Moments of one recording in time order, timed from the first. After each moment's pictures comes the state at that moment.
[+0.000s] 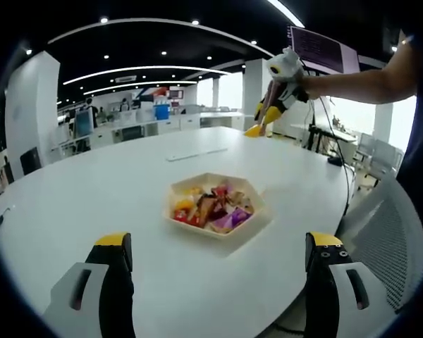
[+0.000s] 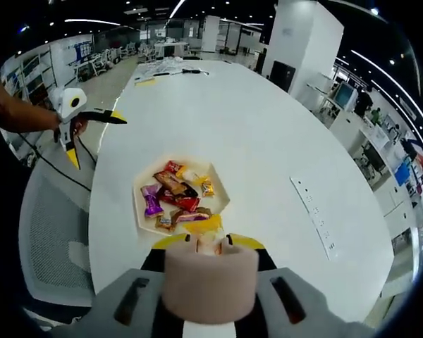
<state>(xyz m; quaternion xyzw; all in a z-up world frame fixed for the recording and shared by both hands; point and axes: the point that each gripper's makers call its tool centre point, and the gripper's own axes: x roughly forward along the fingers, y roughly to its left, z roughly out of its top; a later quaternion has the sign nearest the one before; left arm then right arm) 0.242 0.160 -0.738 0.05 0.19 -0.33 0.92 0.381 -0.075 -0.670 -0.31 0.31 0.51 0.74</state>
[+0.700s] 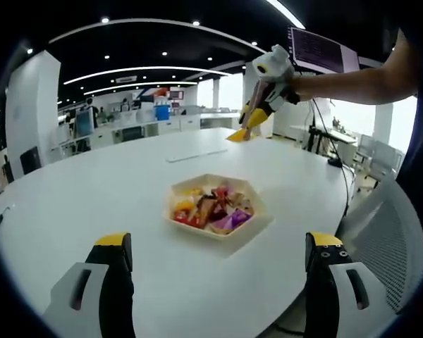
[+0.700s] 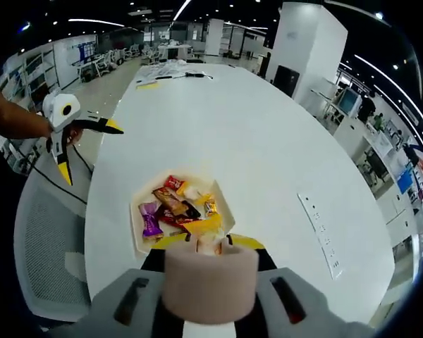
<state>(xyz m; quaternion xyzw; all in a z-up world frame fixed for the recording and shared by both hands) 0.242 0.160 -0.737 0.05 0.18 -0.33 0.93 0.392 -0.022 -0.675 -0.31 0.29 0.52 0.74</state>
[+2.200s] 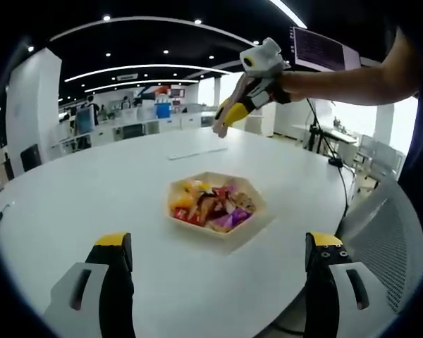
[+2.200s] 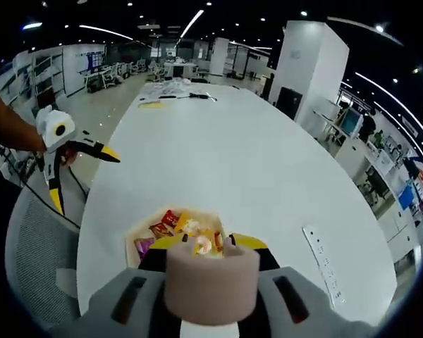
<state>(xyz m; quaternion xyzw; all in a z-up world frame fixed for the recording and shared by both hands) 0.242 0.160 -0.739 0.05 0.19 -0.32 0.93 0.402 0.026 -0.662 -0.27 0.22 0.54 0.76</state>
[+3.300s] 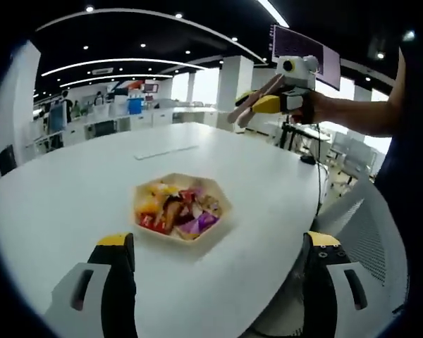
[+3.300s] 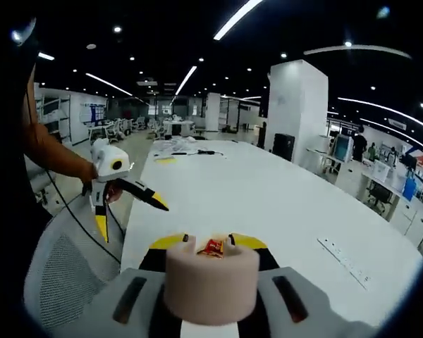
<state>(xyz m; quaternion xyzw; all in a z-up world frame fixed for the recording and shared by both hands) 0.229 0.106 -0.720 0.04 0.19 -0.44 0.88 0.281 -0.005 -0.629 -0.14 0.09 0.58 0.80</state>
